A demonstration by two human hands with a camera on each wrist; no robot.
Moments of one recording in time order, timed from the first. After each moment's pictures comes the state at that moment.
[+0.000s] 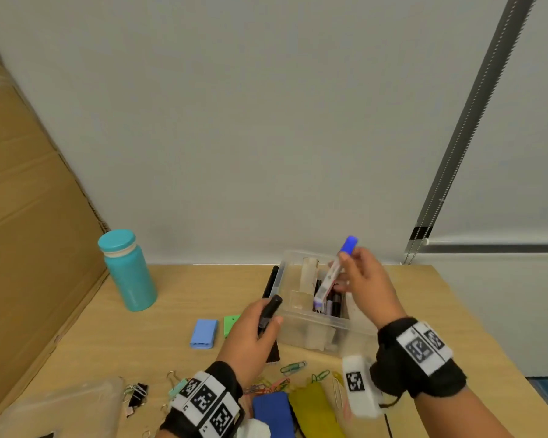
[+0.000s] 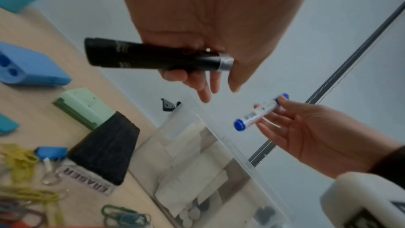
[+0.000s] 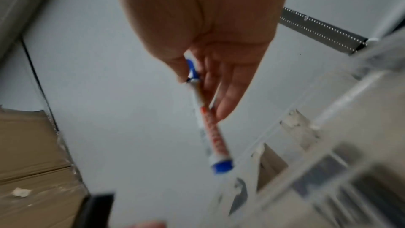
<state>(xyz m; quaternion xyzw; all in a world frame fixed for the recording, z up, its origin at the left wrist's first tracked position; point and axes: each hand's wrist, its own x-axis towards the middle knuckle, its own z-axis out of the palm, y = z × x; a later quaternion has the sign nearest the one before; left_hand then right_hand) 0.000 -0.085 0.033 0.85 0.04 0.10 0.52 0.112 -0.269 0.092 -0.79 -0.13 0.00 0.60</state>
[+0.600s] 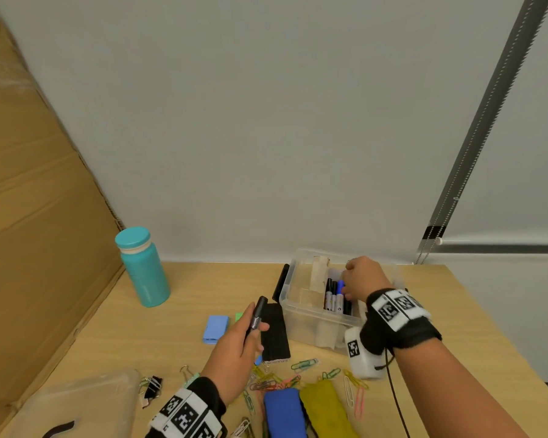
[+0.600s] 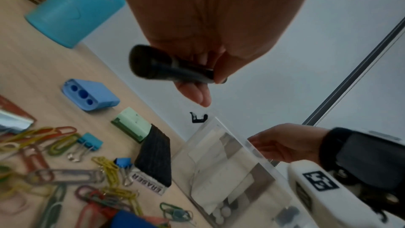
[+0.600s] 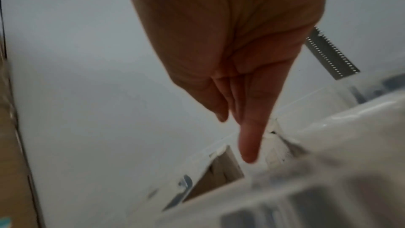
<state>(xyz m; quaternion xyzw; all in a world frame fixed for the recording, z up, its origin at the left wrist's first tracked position) -0.032 -0.059 0.022 0.85 0.09 0.05 0.52 0.164 -0.250 0.069 -0.95 -0.04 0.07 0.31</state>
